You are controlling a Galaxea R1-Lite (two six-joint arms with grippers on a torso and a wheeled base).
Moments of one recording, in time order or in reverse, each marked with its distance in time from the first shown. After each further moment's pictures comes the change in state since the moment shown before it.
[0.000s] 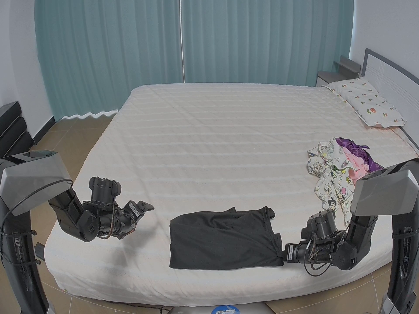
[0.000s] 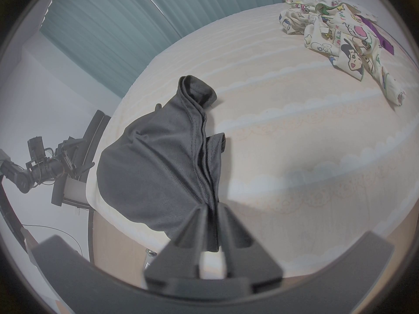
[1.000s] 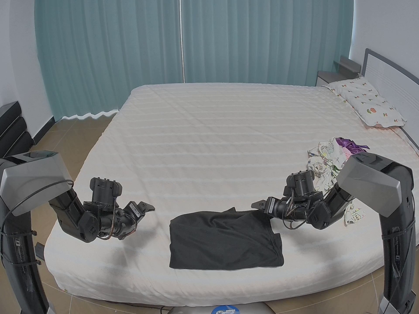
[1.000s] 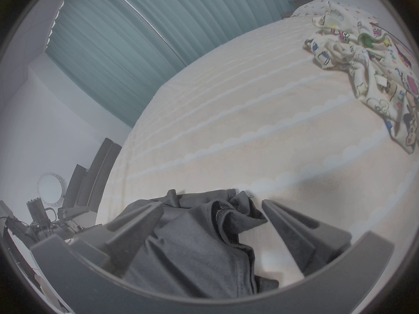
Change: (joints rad) left arm -0.004 0.001 0.005 -0.003 0.006 0.001; right arm -0.027 0.139 -0.679 0.376 -0.006 0.083
